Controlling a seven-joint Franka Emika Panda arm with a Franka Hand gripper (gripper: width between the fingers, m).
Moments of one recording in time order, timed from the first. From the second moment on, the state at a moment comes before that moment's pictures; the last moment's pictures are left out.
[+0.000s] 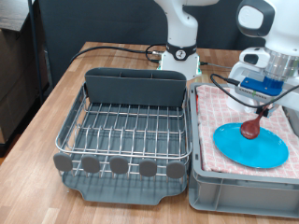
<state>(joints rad) 0.08 0.15 0.32 -2.29 -0.32 2.46 1.89</state>
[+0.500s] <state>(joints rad) 0.08 0.06 0.31 -2.33 -0.24 2.36 1.95</state>
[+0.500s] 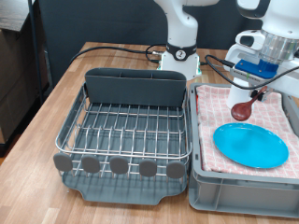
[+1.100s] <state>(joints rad) 0.07 -0.14 0.27 -2.48 -0.12 2.26 2.22</state>
